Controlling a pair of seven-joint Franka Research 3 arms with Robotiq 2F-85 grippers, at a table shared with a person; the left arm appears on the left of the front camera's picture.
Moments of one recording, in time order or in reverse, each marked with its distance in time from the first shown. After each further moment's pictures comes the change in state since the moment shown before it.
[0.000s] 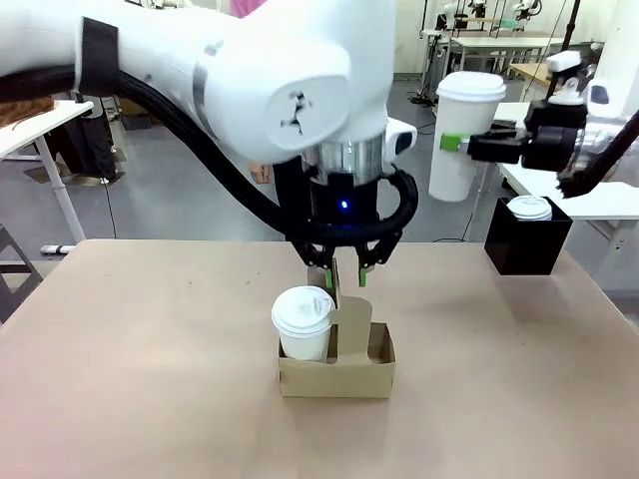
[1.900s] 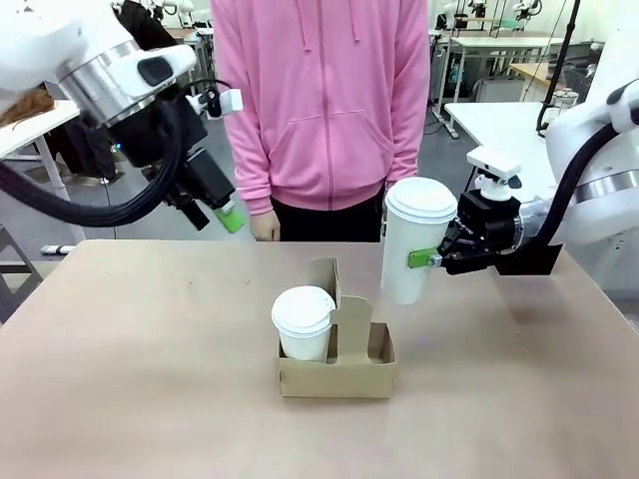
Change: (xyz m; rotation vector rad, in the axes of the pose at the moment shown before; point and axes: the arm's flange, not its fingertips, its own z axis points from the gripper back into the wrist) left arm 0.031 0.231 0.051 -0.422 -0.045 -0.638; right arm -0.106 0.054 -0.065 0.622 0.010 0.082
